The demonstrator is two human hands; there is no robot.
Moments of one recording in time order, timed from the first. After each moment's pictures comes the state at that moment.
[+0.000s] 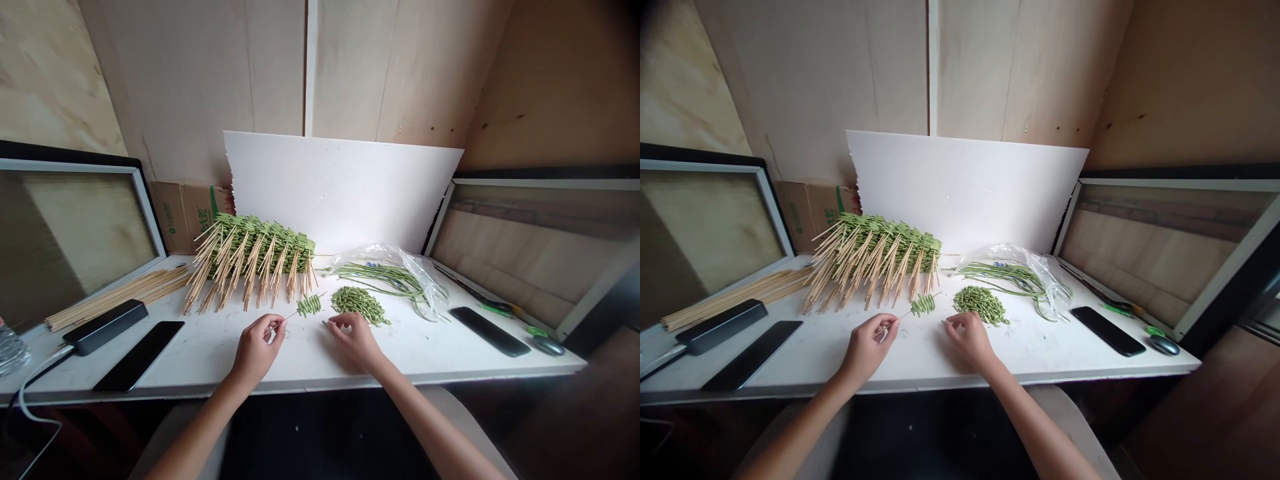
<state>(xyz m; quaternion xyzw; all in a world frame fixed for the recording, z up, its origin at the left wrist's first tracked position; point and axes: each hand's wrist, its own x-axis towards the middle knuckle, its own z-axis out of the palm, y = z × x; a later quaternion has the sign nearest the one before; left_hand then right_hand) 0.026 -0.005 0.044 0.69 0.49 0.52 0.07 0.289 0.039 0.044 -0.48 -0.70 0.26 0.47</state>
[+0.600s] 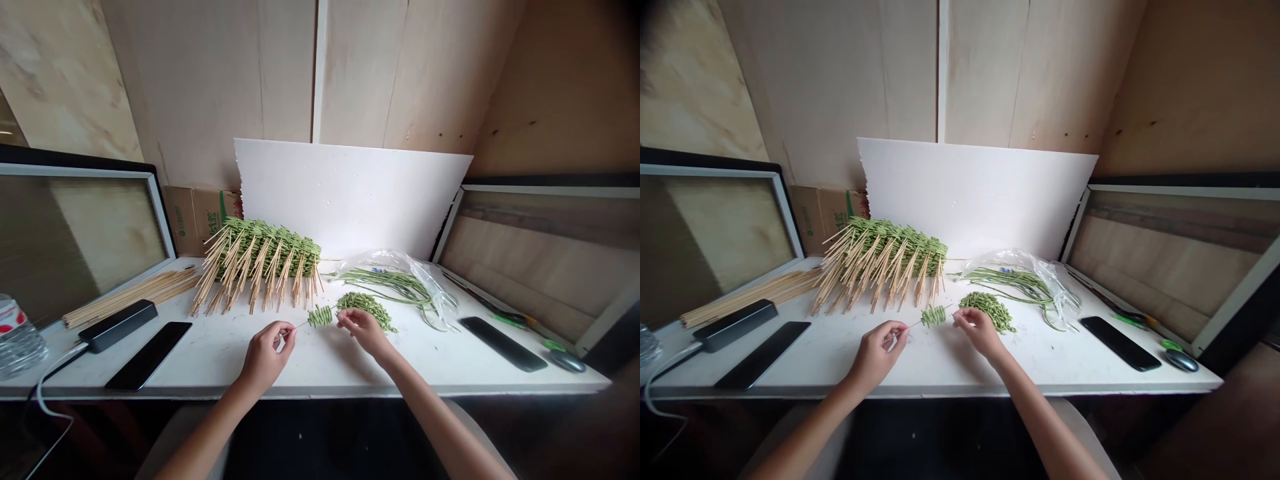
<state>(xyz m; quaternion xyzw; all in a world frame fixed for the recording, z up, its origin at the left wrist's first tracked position) 0.032 -0.011 0.044 0.71 0.48 0.51 0.08 0.300 0.057 0.060 -0.44 -0.66 0.41 0.45</state>
